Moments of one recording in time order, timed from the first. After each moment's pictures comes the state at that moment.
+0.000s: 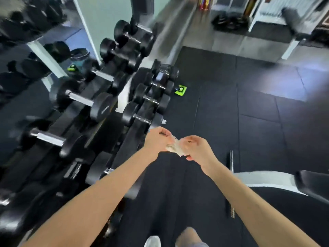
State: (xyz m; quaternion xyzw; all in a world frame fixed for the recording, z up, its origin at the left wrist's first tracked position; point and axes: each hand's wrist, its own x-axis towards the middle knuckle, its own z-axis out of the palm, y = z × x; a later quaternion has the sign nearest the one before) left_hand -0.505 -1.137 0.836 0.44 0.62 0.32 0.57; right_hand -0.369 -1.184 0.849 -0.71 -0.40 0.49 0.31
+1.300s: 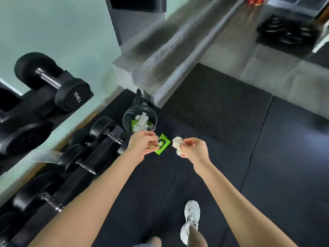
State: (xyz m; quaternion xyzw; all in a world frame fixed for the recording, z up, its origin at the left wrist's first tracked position) left_hand -0.054 -0.207 0.755 0.14 0.66 0.42 0.60; right_hand 0.121 -0.199 0.741 -0.68 -0.41 0.55 0.26
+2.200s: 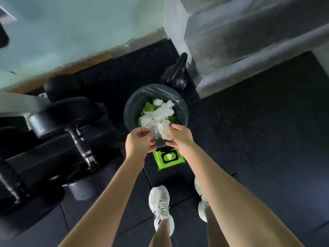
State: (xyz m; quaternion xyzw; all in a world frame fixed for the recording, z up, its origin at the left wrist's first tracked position) left_hand -0.176 0.084 0.399 -0.10 0.78 0.47 0.41; right_hand -0.100 0.189 0.339 -0.61 -0.45 0.65 -0.04
